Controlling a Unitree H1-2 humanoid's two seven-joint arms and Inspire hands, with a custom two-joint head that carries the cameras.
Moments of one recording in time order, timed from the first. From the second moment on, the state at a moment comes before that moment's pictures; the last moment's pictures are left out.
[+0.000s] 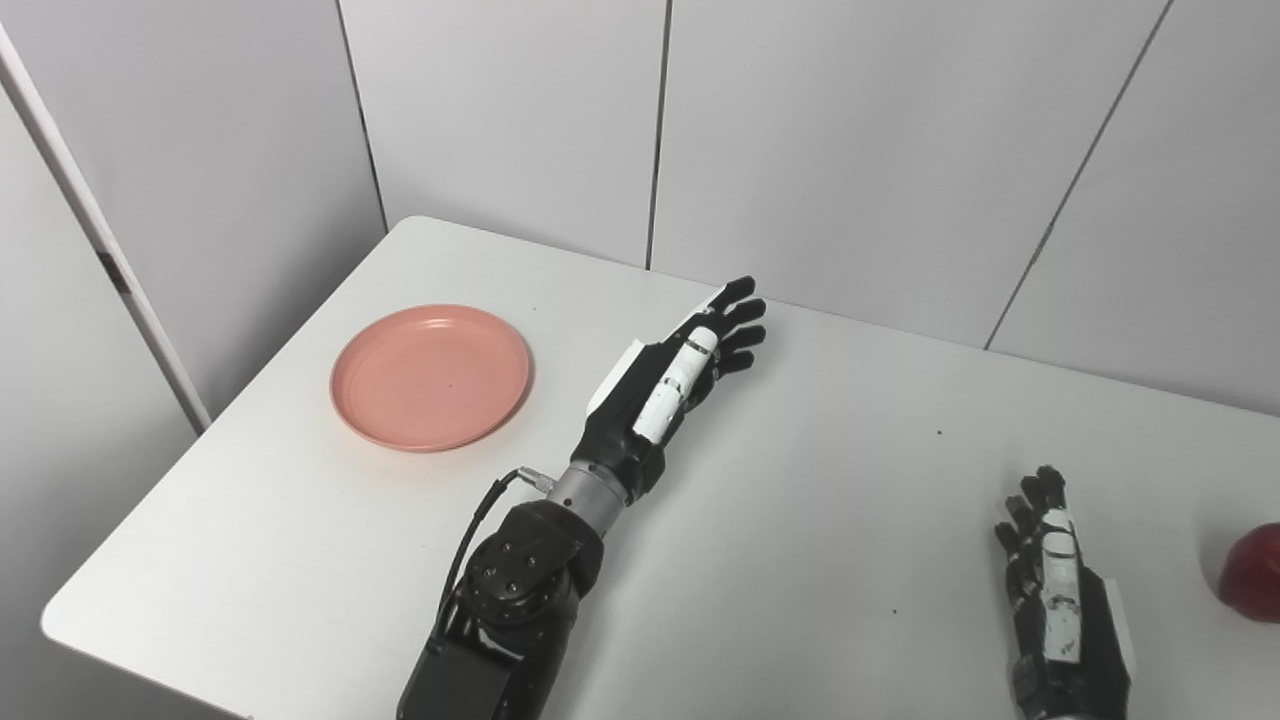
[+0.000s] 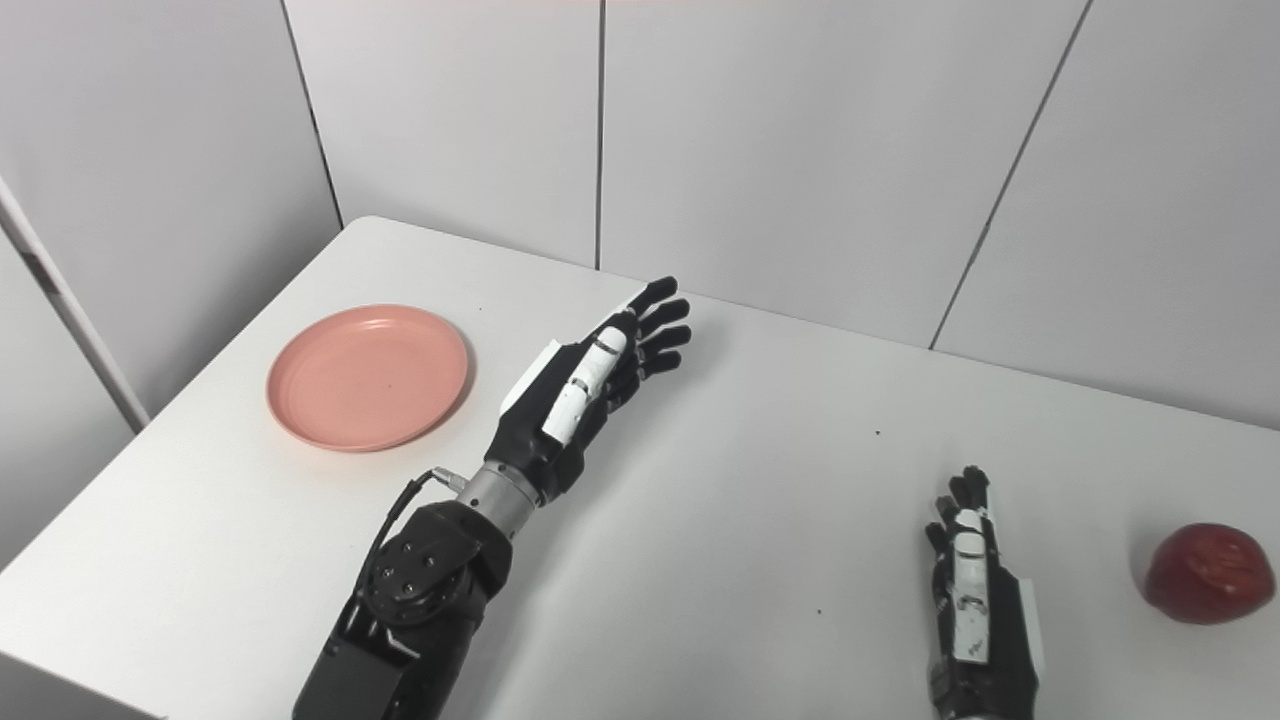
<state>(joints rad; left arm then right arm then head) -0.26 -0.01 -0.05 -0.27 -0.10 0.25 -0.11 -0.08 -0.02 -0.01 -0.02 0.11 0.00 0.07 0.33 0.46</state>
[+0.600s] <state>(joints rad) -0.35 0.10 0.11 -0.30 -0.12 0.28 -0.08 -0.07 -0.03 -0.01 -0.02 0.11 0.00 0.07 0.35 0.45</state>
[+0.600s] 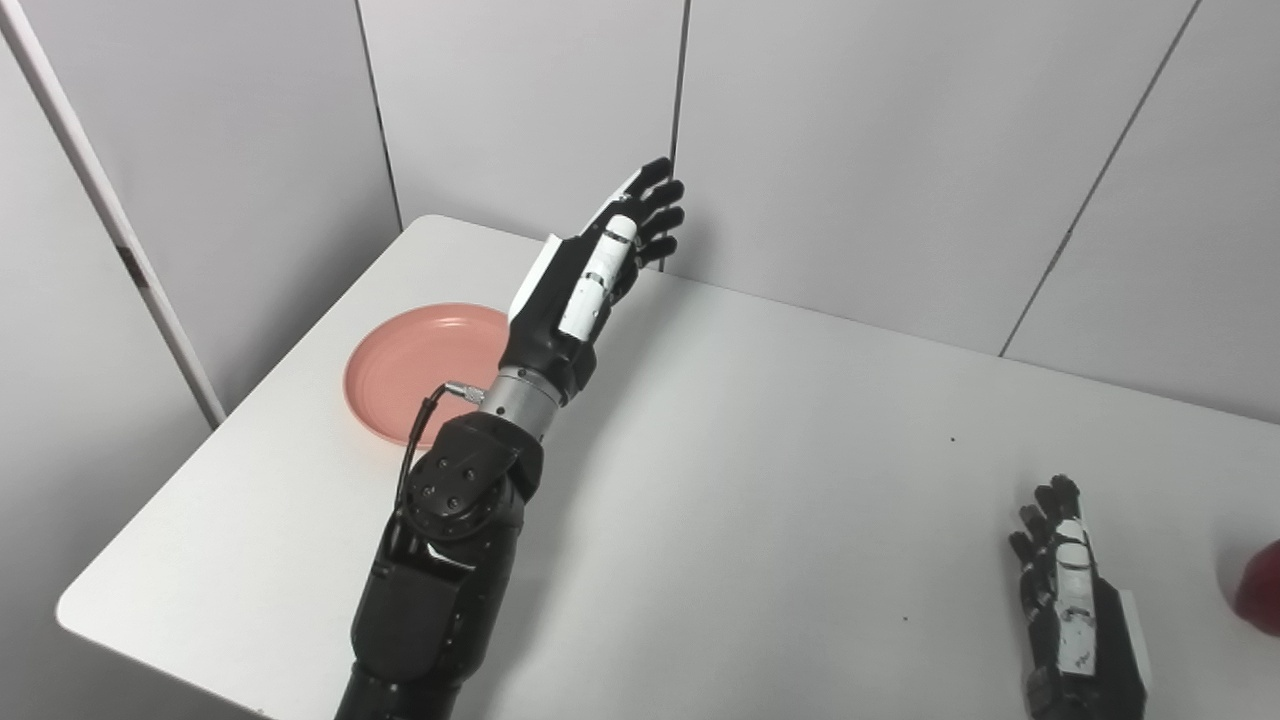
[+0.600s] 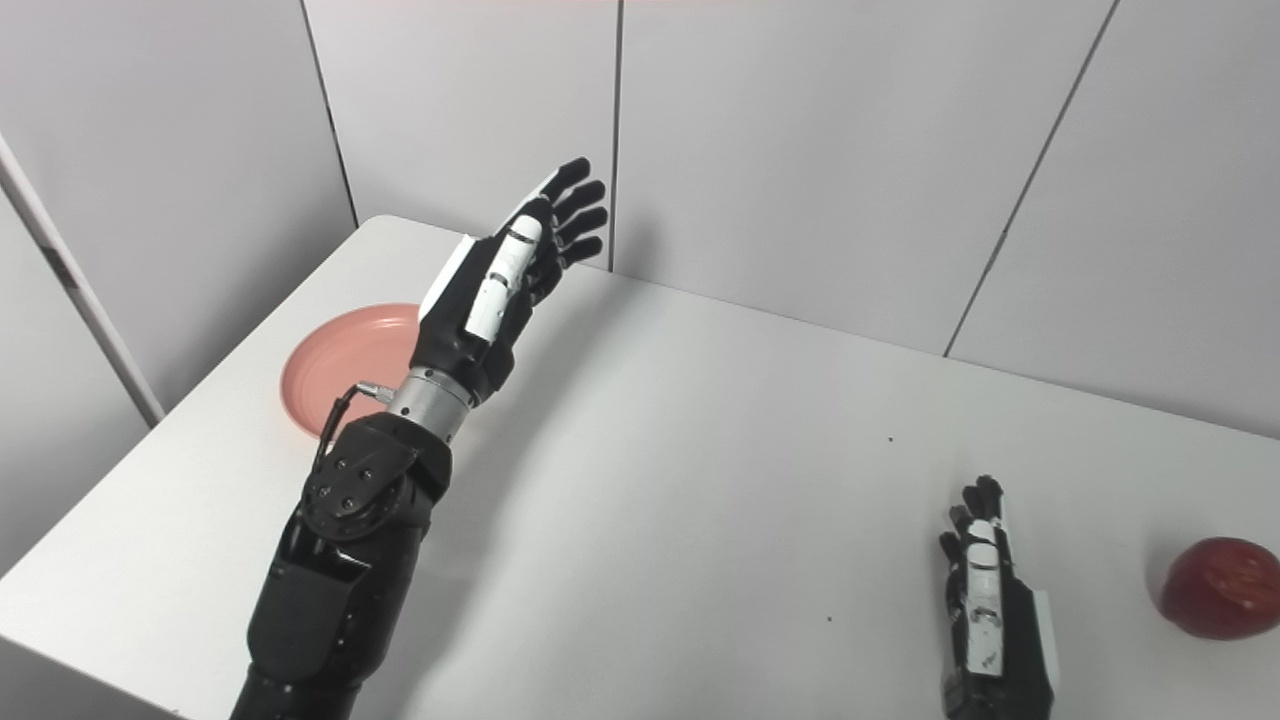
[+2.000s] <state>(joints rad) -0.42 0.33 0.38 -0.07 -0.21 0.24 0.01 -0.07 -0.04 -0.02 -0.03 0.14 0.00 0.08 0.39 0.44</state>
